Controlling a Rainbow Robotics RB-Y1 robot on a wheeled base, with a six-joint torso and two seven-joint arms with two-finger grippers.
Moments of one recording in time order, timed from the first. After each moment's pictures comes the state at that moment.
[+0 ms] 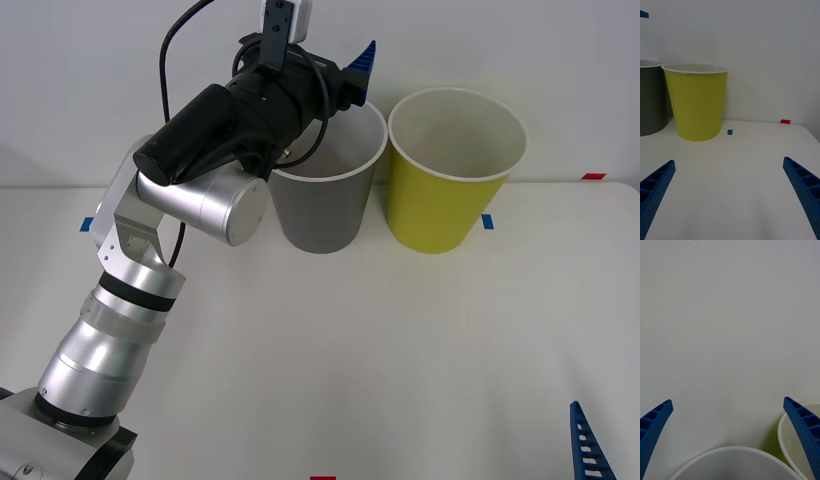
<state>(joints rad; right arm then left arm) 1.10 -0.49 0.15 -2.17 -0.34 -0.65 1.66 -0.63 0.17 -0.25 -1.68 0.27 0.41 -1.60</state>
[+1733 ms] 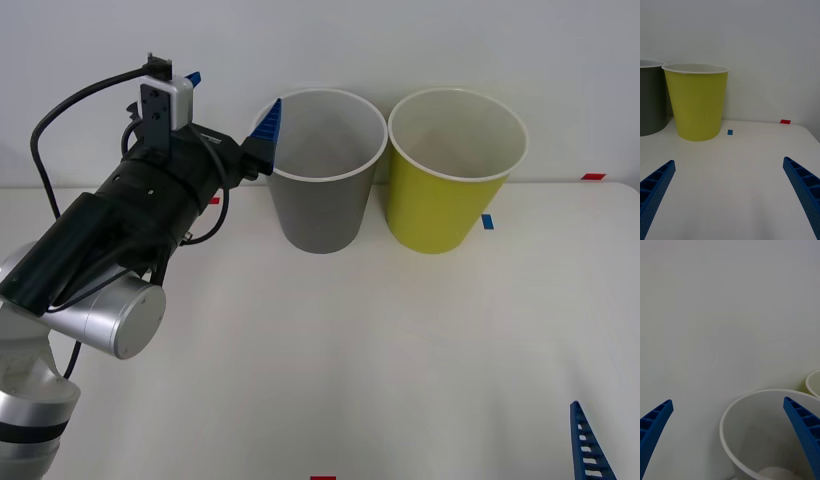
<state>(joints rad) 1.10 -0.49 0.15 -2.17 -0.34 -0.65 1.66 -0.16 0.34 -0.18 -2.10 0.28 0.35 -1.60</state>
